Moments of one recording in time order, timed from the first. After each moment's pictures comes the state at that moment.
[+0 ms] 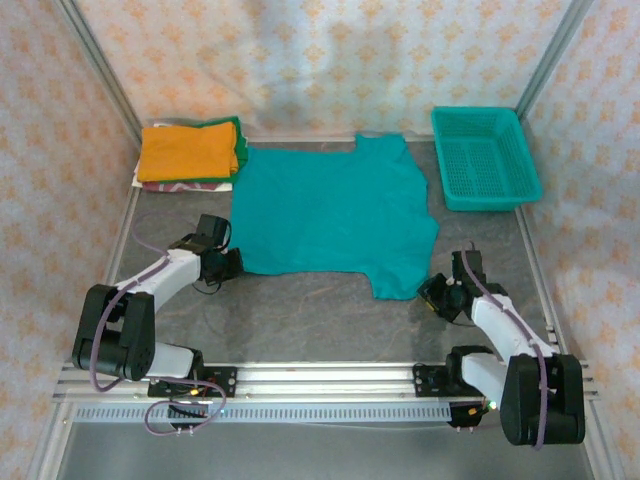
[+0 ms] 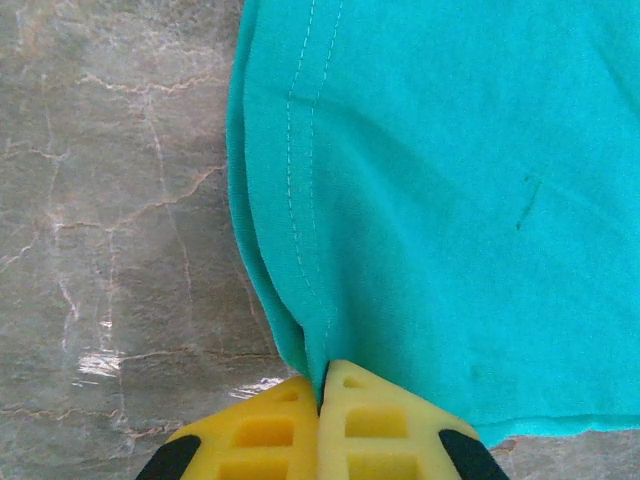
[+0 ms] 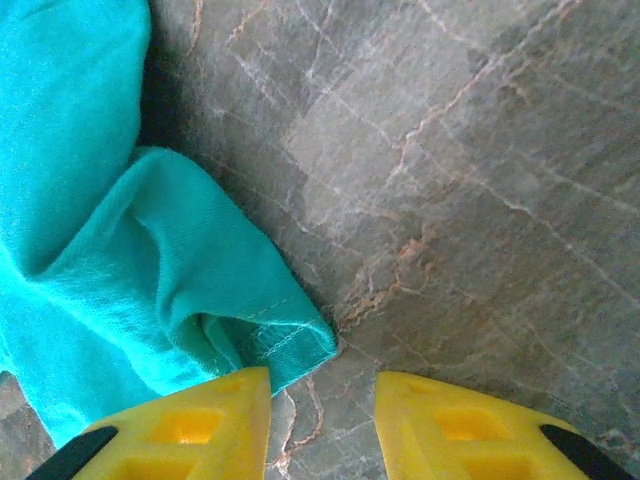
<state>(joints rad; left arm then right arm) -0.12 1.38 0.68 -0.50 0.08 -0.51 0.00 1.03 0.36 -0.50 -0.30 0.80</state>
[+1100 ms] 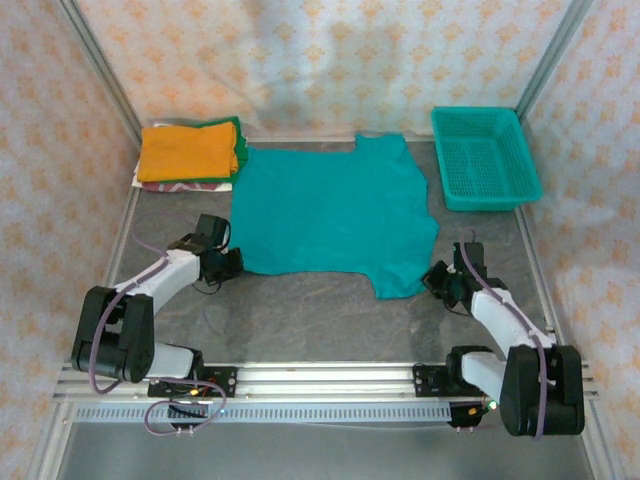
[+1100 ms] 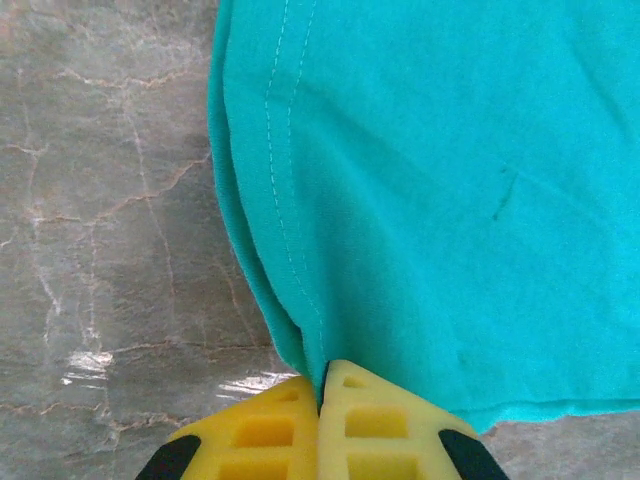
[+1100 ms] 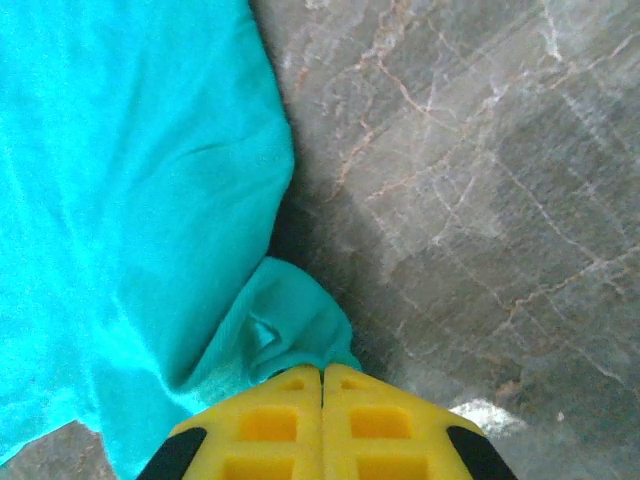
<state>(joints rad) -0.12 1.35 0.68 -0.50 0.11 -0.51 -0.01 1.04 0.41 -0.39 -0.26 0.76</state>
